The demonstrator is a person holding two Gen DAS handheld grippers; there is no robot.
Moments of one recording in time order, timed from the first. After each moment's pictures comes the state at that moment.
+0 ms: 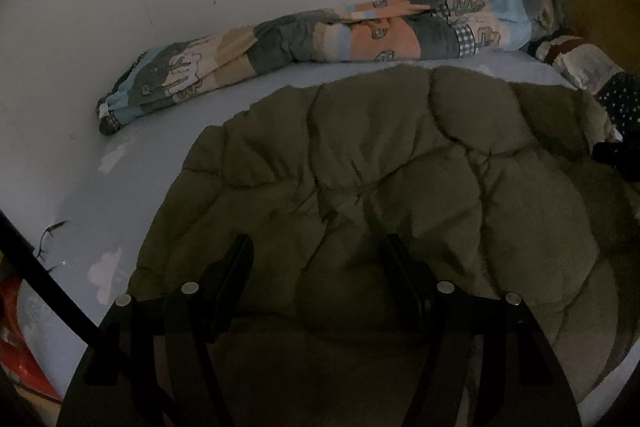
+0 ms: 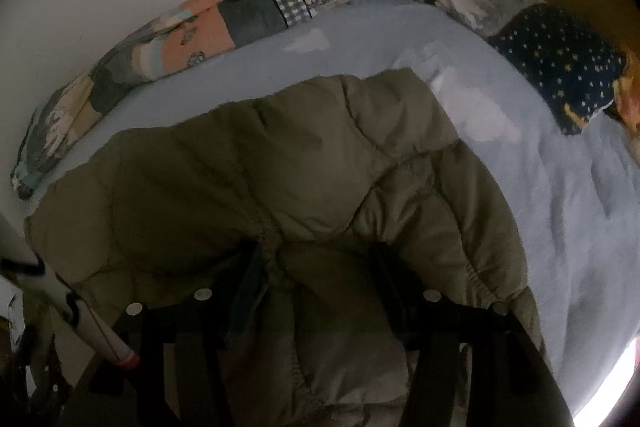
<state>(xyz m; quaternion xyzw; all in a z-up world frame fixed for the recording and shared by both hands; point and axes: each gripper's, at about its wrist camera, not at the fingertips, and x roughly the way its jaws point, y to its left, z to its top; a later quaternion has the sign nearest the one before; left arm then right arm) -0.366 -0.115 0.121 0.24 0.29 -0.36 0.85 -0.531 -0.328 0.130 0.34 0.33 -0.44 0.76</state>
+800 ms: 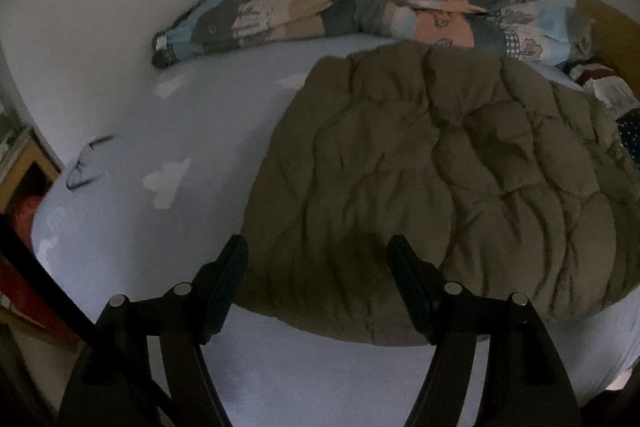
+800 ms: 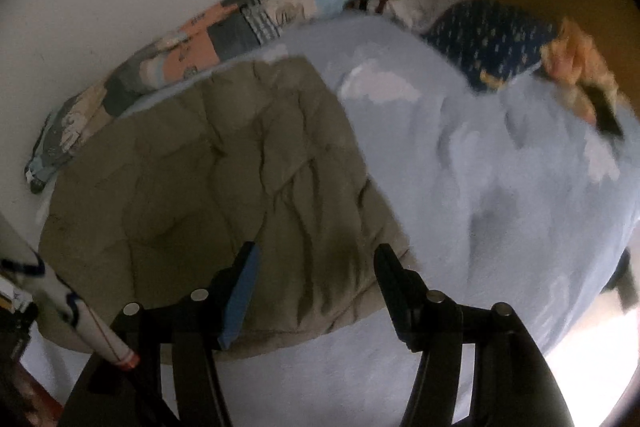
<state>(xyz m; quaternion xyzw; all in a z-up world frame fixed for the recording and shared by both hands) -0.359 0.004 0.125 0.19 0.37 -0.29 0.86 -0.661 -0.239 0.134 0.34 0.31 -0.46 0.76</state>
